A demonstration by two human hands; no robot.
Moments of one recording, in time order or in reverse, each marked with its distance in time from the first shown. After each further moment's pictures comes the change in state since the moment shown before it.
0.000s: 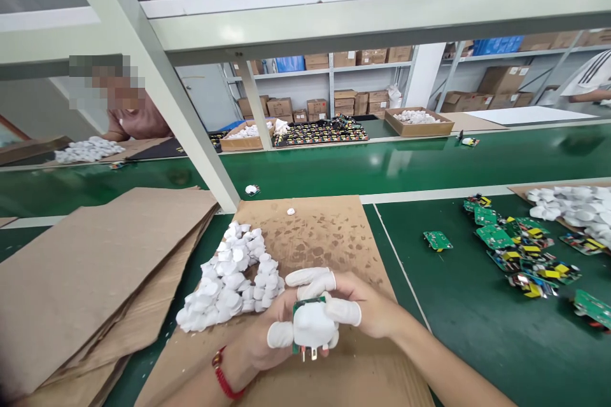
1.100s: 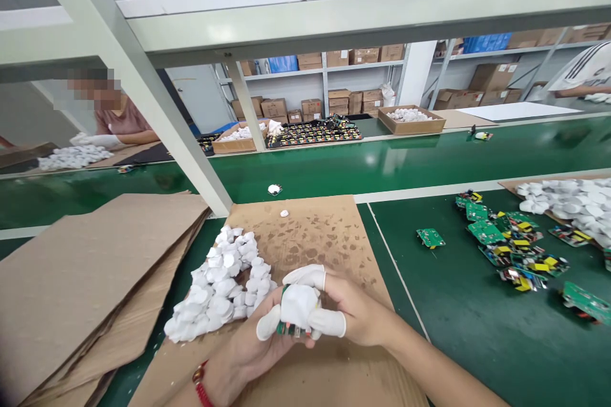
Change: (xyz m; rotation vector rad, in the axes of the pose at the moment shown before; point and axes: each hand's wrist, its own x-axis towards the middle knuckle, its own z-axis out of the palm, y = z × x) left_hand -0.003 -0.002 -0.003 -0.152 0.179 0.049; right_hand 0.001 -0.005 0.003 -0.423 0.070 -0.050
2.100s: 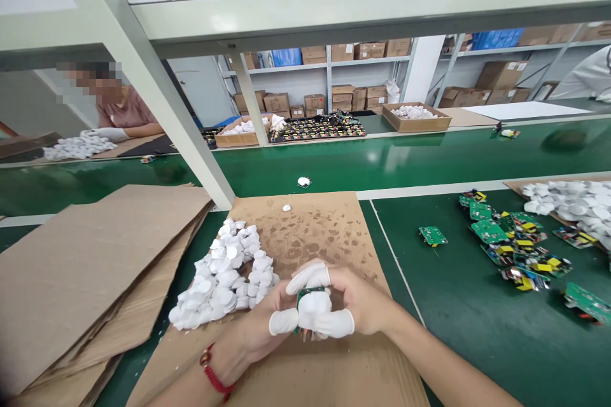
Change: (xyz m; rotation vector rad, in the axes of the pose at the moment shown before) left_hand 0.004 0.006 -0.002 0.282 -0.017 -0.074; right_hand 0.002 0.005 0.002 0.218 -0.054 0.026
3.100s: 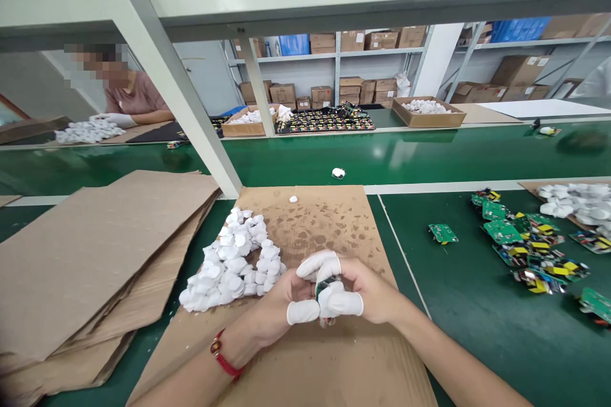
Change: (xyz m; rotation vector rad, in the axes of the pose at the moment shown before) left_hand 0.002 0.000 0.004 0.029 -0.004 0.064; right_hand 0.001 0.001 -0.005 -0.031 0.013 -0.031
